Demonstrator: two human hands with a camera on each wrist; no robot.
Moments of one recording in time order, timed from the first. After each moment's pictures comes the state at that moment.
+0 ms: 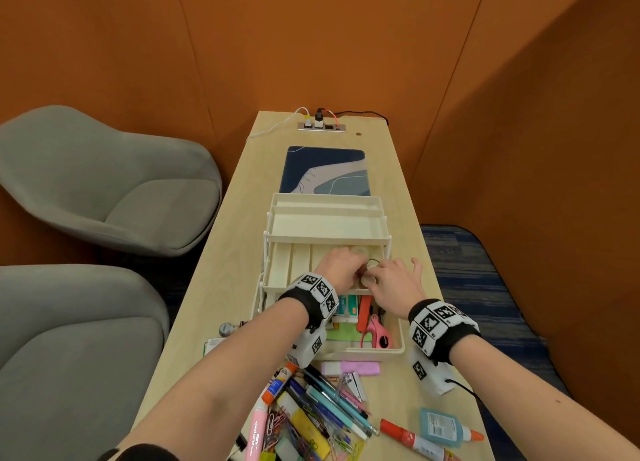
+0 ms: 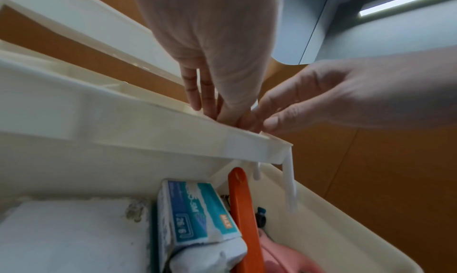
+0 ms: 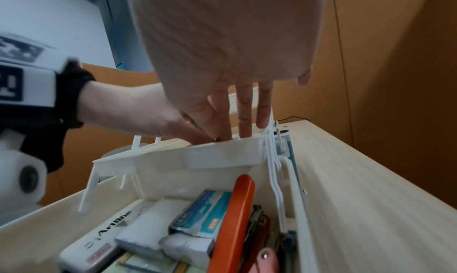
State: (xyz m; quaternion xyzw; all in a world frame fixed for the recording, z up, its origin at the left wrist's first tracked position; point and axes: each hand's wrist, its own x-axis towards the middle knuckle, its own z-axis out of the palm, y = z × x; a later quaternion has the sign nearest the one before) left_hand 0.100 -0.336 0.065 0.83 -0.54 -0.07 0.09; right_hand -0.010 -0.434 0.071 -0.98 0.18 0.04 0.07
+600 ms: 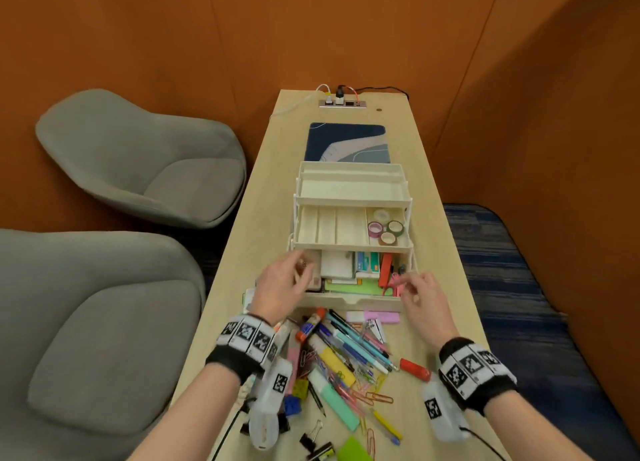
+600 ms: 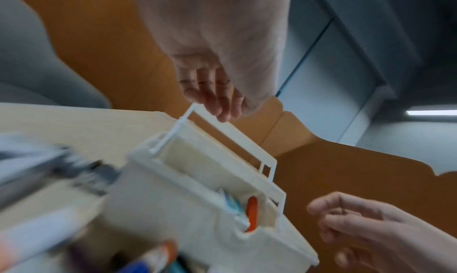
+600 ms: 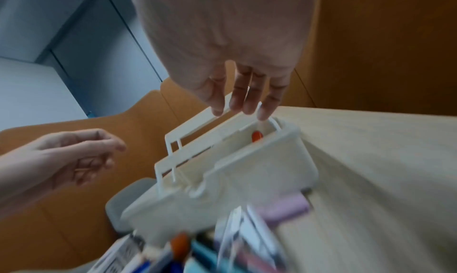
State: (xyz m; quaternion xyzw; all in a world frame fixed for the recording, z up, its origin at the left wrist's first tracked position) left_hand 0.035 -0.149 0.069 0.87 -0.34 -0.02 0.35; right_hand -0.115 -0.363 0.049 -0.88 0.25 -0.11 0.39
